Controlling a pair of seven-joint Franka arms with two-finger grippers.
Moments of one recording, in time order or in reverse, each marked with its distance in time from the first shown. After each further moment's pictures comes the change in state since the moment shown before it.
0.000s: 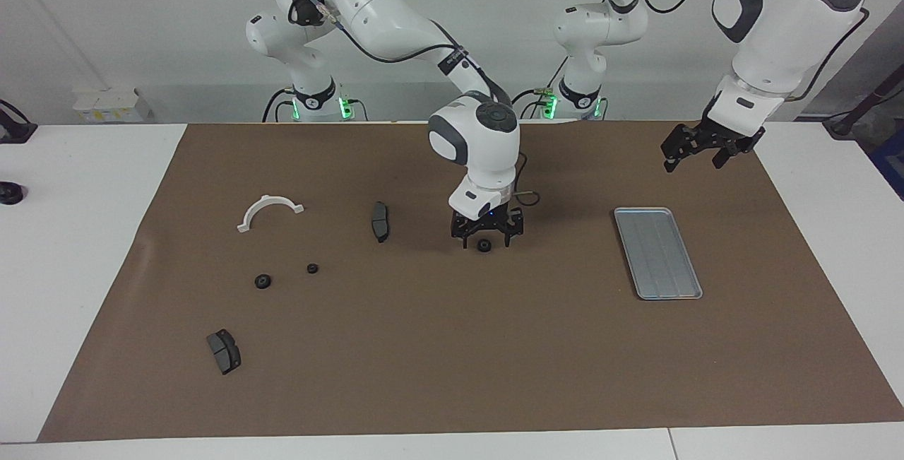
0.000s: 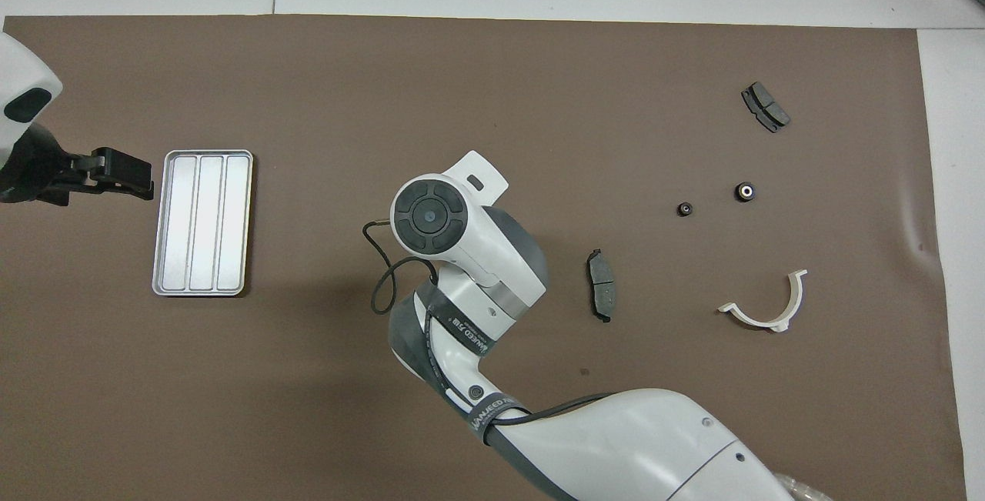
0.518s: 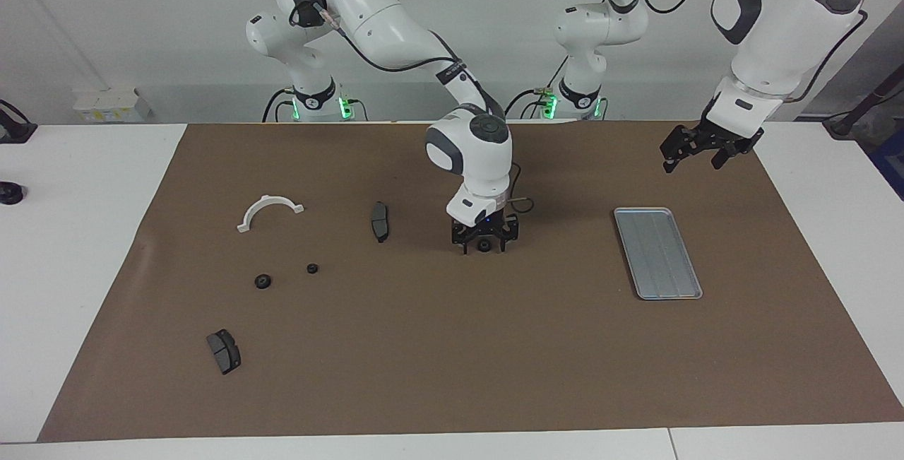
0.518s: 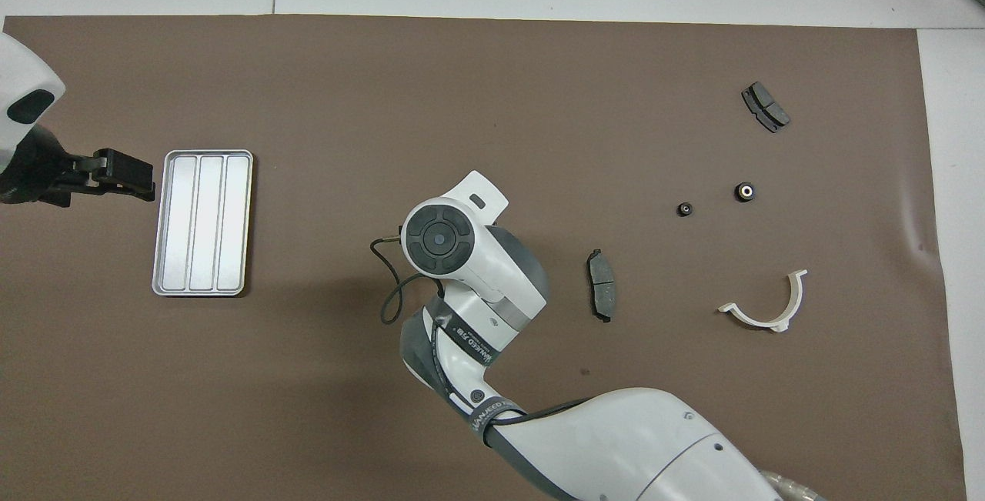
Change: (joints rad) left arm 0.000 0.000 0.000 -0.003 0.000 0.001 0.000; right arm 0.013 0.005 0.000 -0.100 0.000 0.112 0.000
